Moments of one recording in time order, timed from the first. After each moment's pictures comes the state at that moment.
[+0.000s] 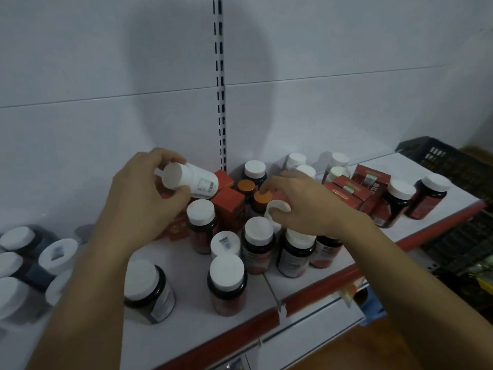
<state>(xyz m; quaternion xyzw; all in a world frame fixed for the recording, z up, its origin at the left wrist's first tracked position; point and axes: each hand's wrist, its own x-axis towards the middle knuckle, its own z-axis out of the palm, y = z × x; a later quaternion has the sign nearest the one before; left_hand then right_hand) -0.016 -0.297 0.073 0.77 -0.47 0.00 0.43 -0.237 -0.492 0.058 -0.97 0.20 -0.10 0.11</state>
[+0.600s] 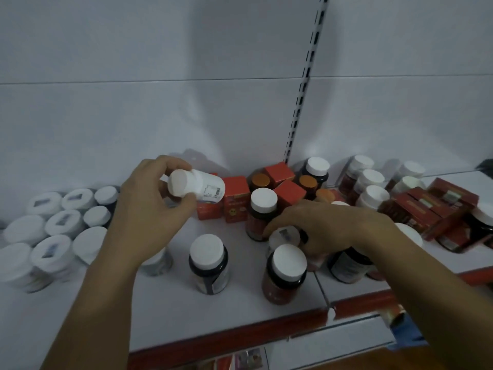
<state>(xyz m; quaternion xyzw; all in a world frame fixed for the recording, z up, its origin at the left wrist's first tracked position) 0.015 -0.204 0.052 0.79 -0.39 0.01 0.48 -0.170 -0.446 0.055 -0.97 0.02 0.18 0.15</state>
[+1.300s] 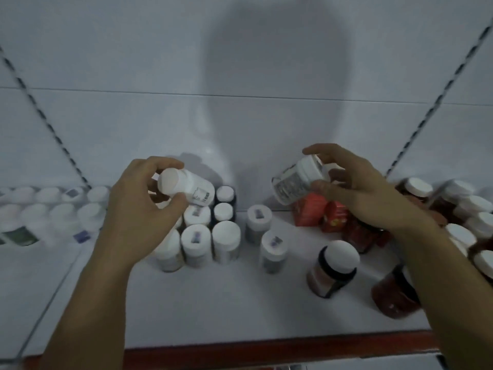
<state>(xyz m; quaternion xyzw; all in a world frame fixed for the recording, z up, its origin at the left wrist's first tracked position) 0.138 -0.016 0.058 0.78 -0.34 0.08 0.52 -0.050 -0.319 0.096 -0.89 0.04 -0.17 0.42</state>
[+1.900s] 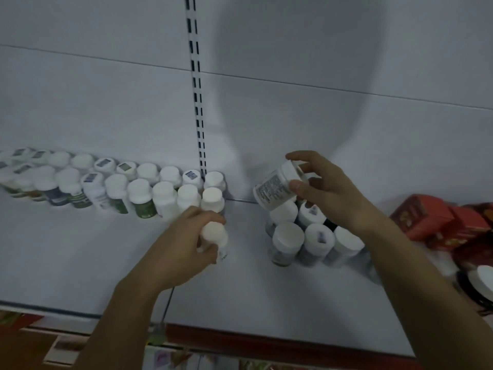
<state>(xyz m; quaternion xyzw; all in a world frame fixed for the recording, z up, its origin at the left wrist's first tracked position) 0.222 0.157 -0.016 0.84 -0.38 -0.08 0.38 0.132 -0.129 0.054 -0.86 0.06 -0.12 0.49</state>
